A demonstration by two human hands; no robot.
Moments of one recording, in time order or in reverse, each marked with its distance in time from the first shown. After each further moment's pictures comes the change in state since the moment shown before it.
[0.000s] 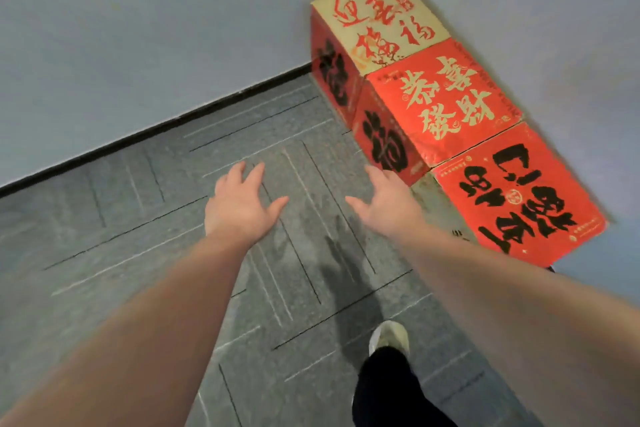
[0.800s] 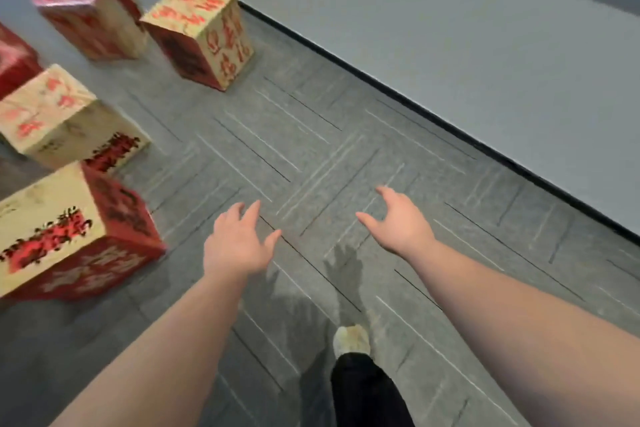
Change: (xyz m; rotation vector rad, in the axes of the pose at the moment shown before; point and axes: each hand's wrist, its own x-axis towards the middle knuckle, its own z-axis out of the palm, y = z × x) left_hand -0.586 -0.677 -0.075 -0.368 0.284 -1.173; right_hand -0.461 -0.605 0.453 -0.455 -0.506 -0.915
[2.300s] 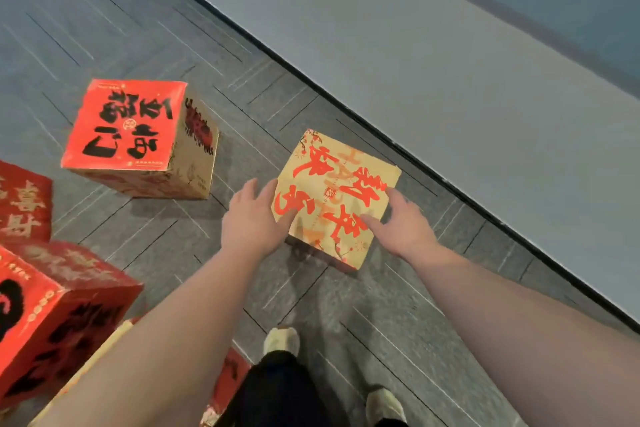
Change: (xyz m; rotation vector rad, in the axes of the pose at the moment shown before) left_hand 0.956 -0.317 -0.377 -0.086 -0.035 0.064; right_hand 0.760 -0.733 0.042 -0.044 -0.033 0.133
